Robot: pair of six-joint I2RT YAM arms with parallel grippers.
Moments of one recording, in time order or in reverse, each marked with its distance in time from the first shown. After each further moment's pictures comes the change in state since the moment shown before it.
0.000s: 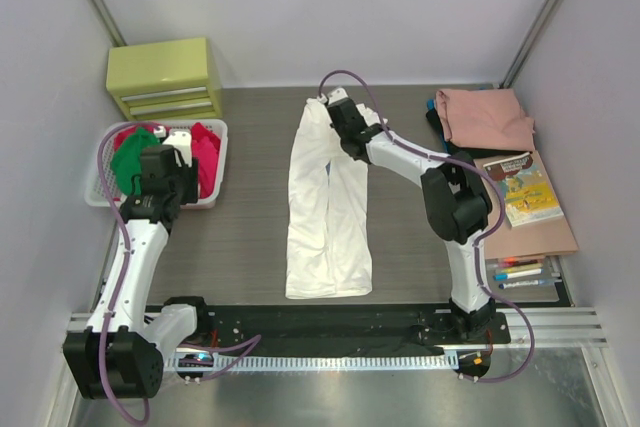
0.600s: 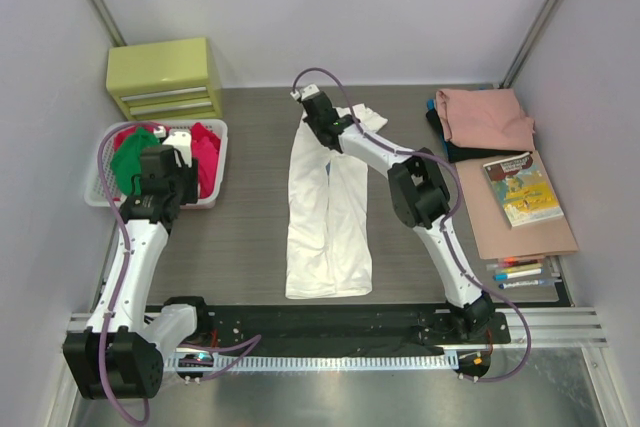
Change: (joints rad) left arm 0.000 -0.001 -0.002 -0.002 -0.002 0.004; right arm 0.040 0.342 0.468 -0.093 -0.139 0.018
